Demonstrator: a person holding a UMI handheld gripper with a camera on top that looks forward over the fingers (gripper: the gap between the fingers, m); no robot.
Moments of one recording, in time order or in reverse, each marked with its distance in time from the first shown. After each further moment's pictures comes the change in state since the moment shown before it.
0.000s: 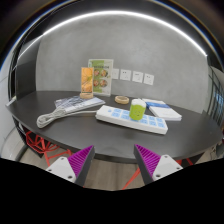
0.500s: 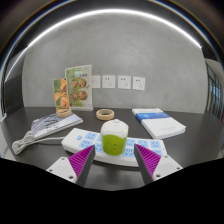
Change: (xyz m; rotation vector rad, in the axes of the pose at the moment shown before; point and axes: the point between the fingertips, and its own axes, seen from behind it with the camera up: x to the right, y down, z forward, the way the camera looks) arm 0.095 -0.073 0.143 0.094 0.028 0.097
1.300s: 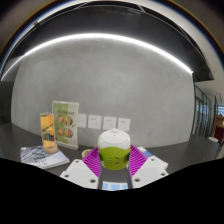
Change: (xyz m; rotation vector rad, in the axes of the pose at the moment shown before) arm 0.028 -0.163 -0.015 0.307 0.199 -0.048
